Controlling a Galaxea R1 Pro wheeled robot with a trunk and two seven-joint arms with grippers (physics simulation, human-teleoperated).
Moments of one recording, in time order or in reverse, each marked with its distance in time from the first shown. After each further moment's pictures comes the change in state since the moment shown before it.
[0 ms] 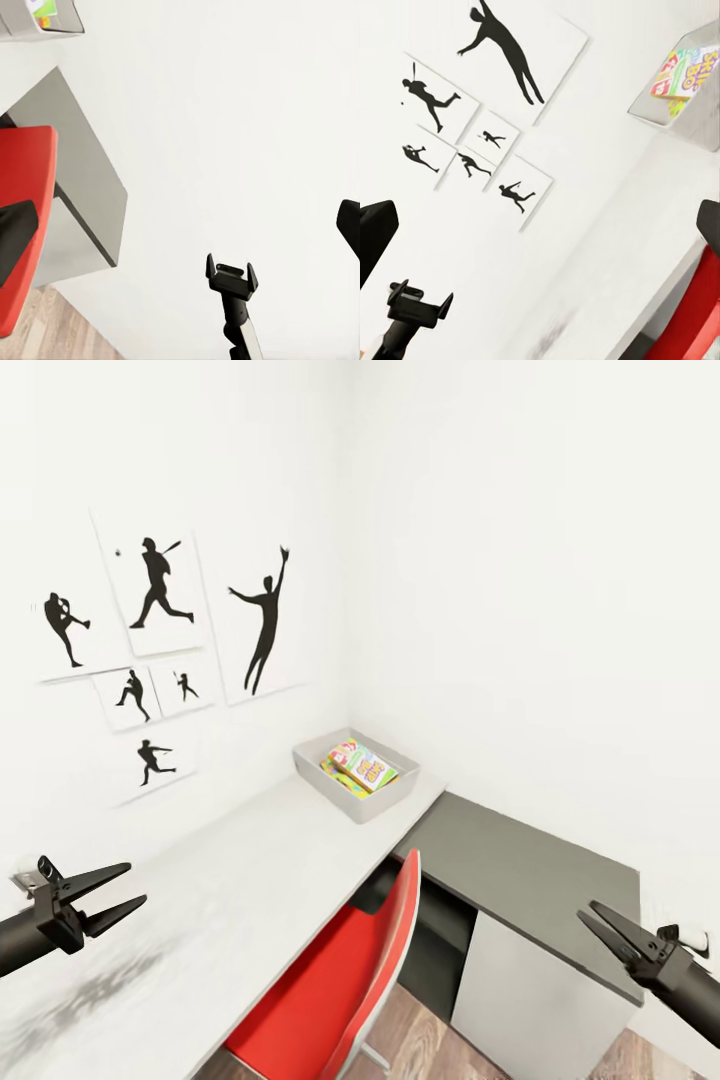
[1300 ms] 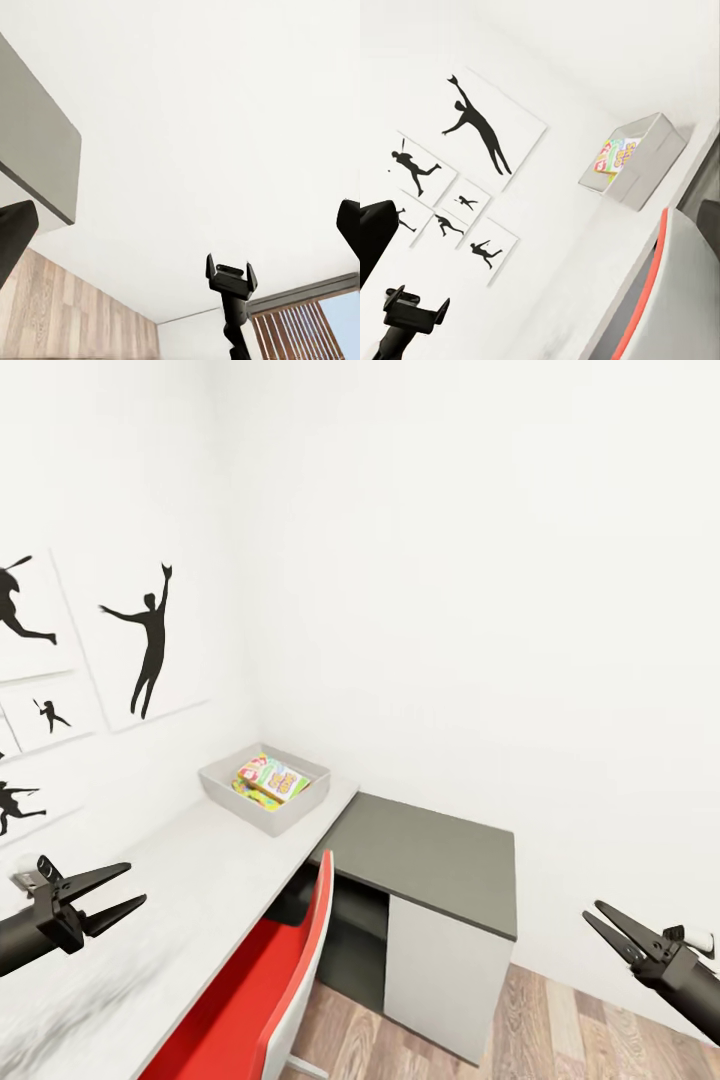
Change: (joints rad) left arm -0.001 0.000 0.001 0.000 0.000 0.000 0.000; right arm 0.000 0.000 -0.015 0.009 -0.002 0.002 -0.002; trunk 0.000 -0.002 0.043
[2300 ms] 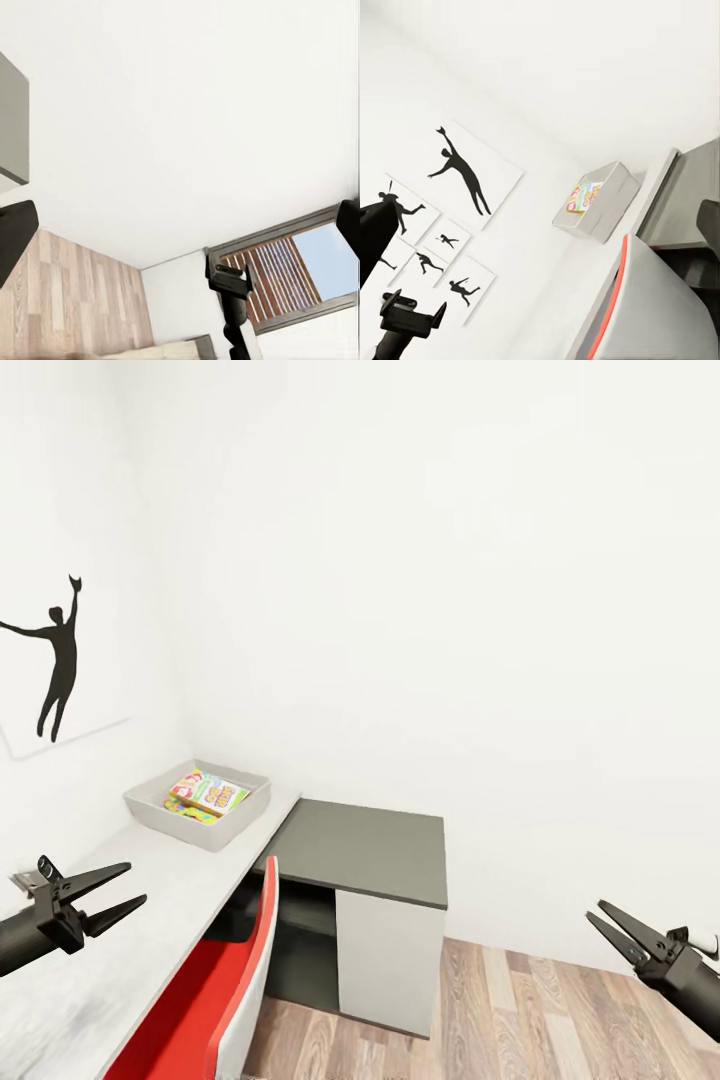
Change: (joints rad) left arm 0.000 0.000 -0.001 0.000 0.000 0.000 0.000; right arm 0.000 0.000 -0.012 0.010 0.001 0.003 0.000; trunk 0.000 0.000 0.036
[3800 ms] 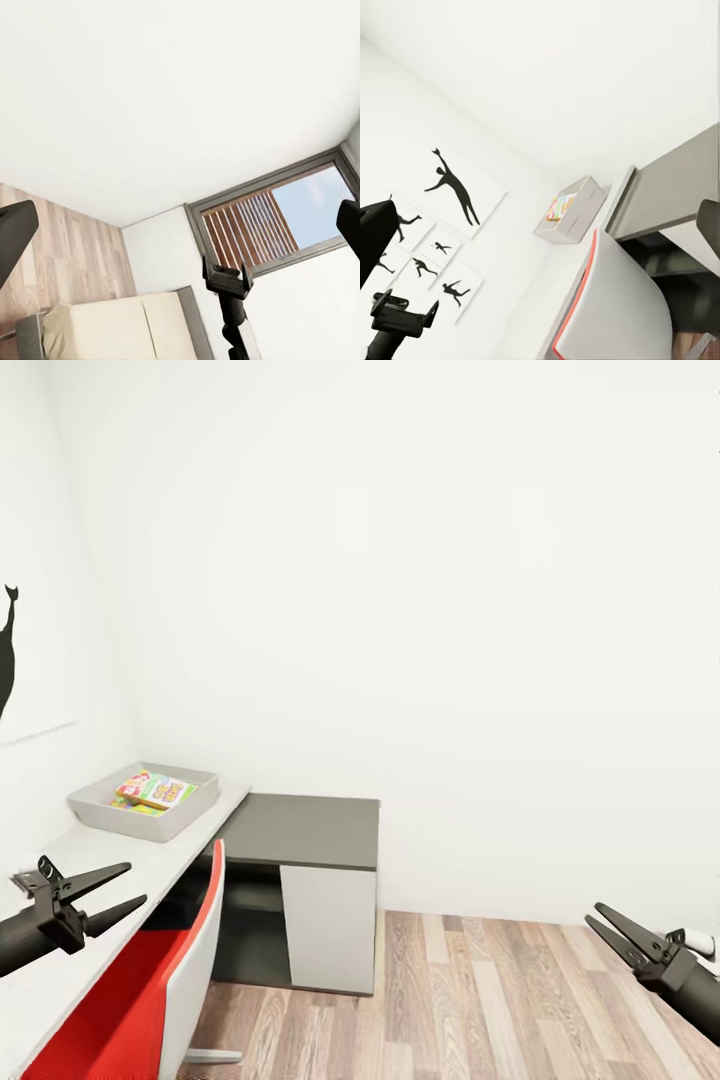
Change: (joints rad) left arm 0.000 -0.001 0.000 0.000 0.000 0.000 0.000; right arm 0.000 0.000 0.005 0.009 0.011 -0.002 -0.013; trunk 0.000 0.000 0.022
